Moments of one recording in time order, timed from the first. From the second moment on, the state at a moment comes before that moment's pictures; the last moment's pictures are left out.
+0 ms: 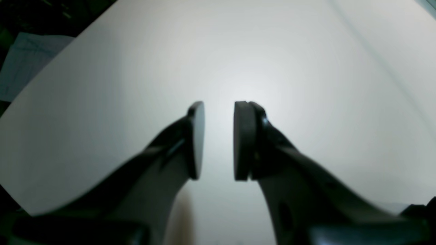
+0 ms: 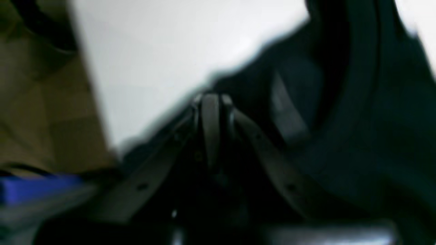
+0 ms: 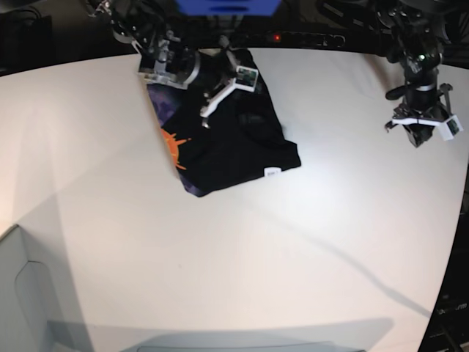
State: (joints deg) left arm 26.7 -9.9 -33.5 114.9 -27.3 5.8 35.0; right arm -16.1 13.7 -35.0 109.1 -12.3 38.8 -26.4
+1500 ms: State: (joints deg) left arm 28.1 -9.9 -33.5 115.1 -27.1 5.8 35.0; right arm -11.3 13.9 -39.2 104.5 -22.2 38.8 -26.4
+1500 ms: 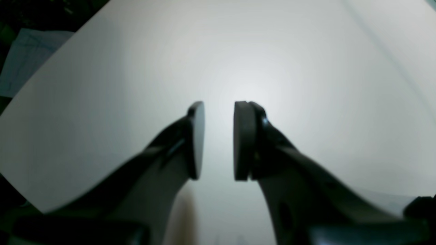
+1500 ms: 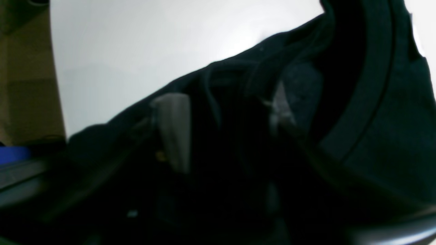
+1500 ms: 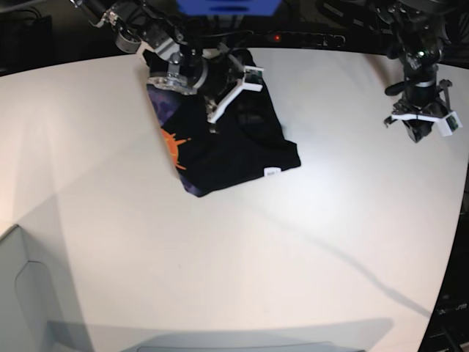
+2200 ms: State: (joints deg) left arm 28.0 -9.9 -33.5 115.1 -27.1 5.8 34.9; right arm -14.0 12.8 -44.5 106.9 -23.4 38.8 -27.2
